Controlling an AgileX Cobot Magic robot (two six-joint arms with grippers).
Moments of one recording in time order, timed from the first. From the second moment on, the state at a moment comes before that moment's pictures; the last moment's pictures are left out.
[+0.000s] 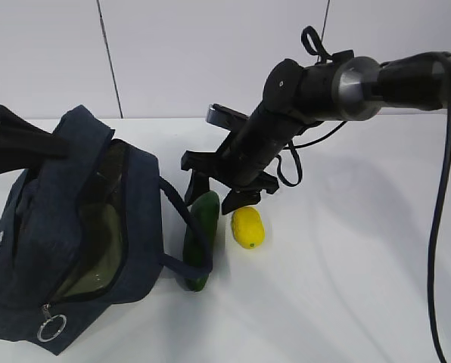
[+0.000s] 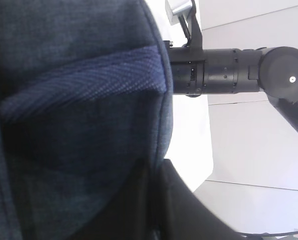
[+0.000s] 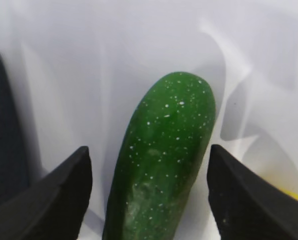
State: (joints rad) left arm 0.12 1.57 -0.86 -1.31 1.12 0.75; right arm 0.43 2.30 -1.74 0.58 0.83 0.00
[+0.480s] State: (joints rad) left arm 0.12 1.57 -0.86 -1.31 1.12 0.75; right arm 0.43 2.30 -1.74 0.57 0.83 0.00
